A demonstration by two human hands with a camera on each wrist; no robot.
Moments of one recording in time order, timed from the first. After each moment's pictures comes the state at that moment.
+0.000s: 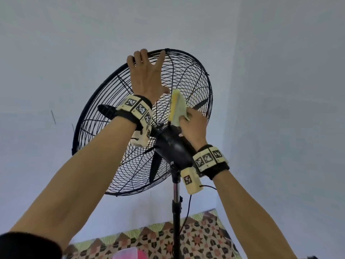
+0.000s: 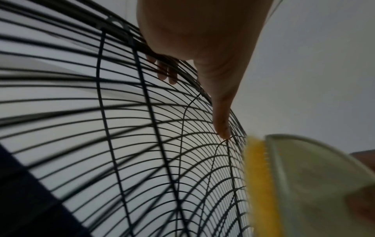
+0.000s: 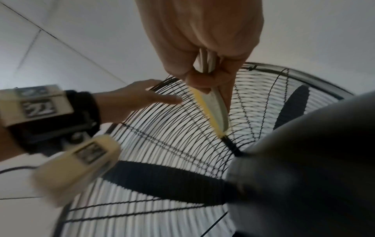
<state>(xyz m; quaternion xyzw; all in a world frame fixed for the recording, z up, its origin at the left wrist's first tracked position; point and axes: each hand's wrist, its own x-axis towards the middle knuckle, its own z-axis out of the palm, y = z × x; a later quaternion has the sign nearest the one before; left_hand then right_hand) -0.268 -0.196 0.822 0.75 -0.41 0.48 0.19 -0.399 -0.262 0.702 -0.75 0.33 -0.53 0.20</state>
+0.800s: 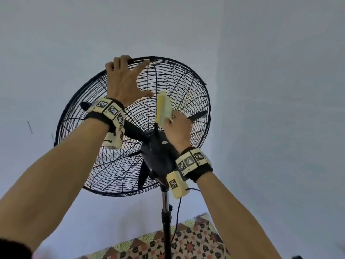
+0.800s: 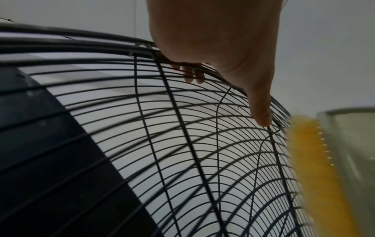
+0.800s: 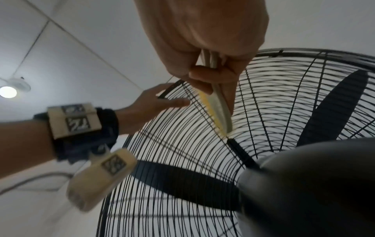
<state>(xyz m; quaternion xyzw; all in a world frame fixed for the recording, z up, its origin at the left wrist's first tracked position) -0.228 -0.207 0.831 0.70 -0.48 0.47 0.24 -0.391 -0.271 0.713 -0.74 0.31 -0.57 0.20</state>
